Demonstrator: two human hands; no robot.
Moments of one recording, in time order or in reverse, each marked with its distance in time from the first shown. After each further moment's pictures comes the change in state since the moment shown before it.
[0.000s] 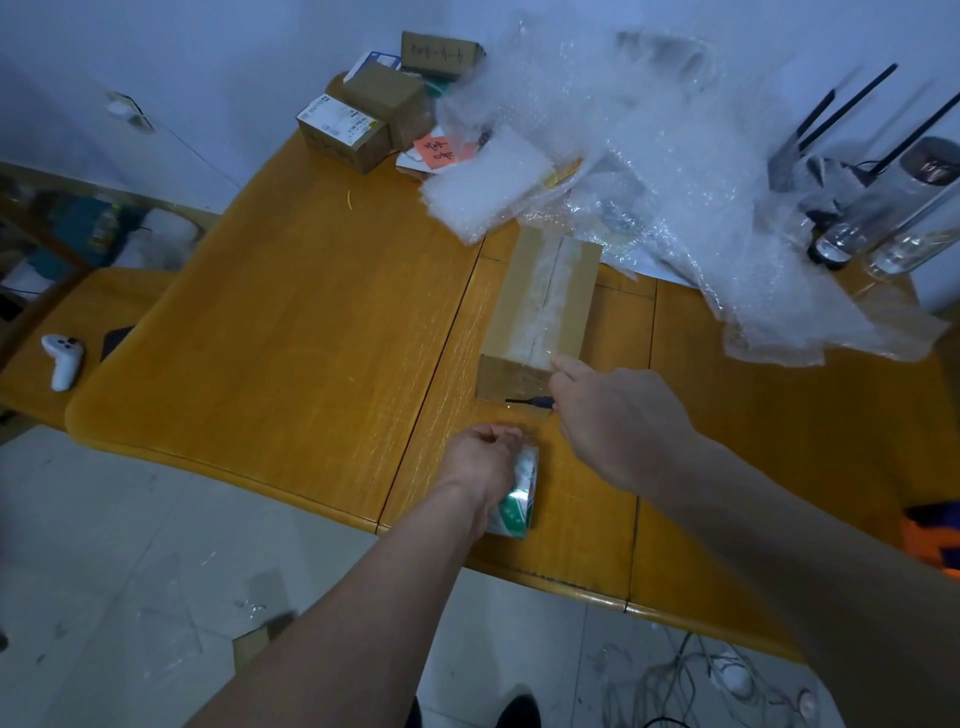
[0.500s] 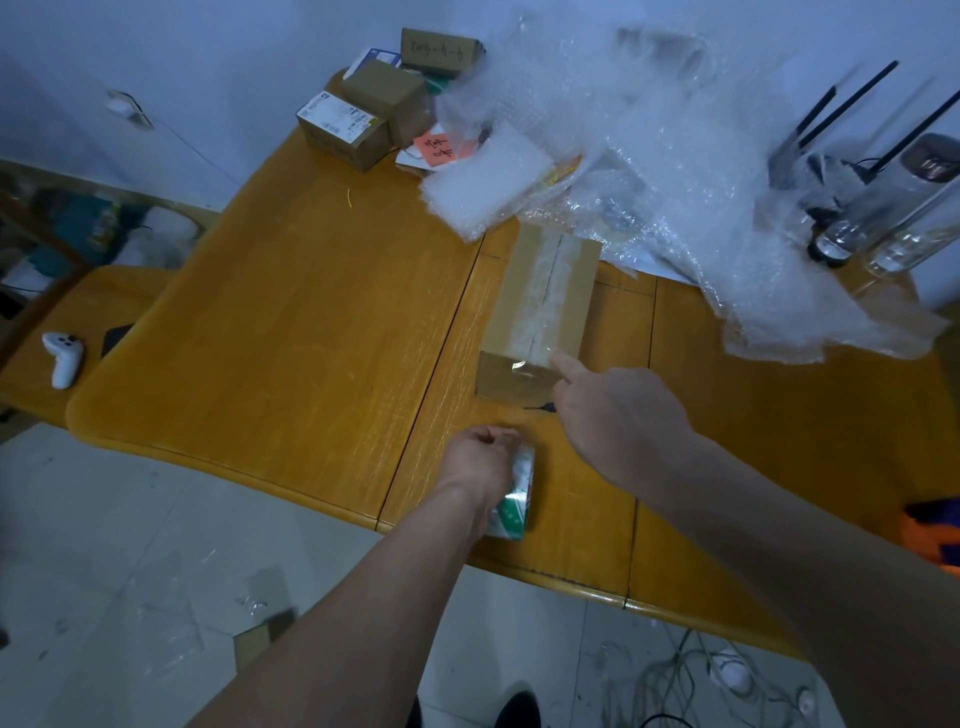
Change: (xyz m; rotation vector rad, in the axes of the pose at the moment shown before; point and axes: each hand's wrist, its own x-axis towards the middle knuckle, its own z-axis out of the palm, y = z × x) left_hand -0.004 -0.001 0.002 0.017 0.042 0.002; right_hand 0.001 -0.012 -0.023 -0.160 -0.218 0.020
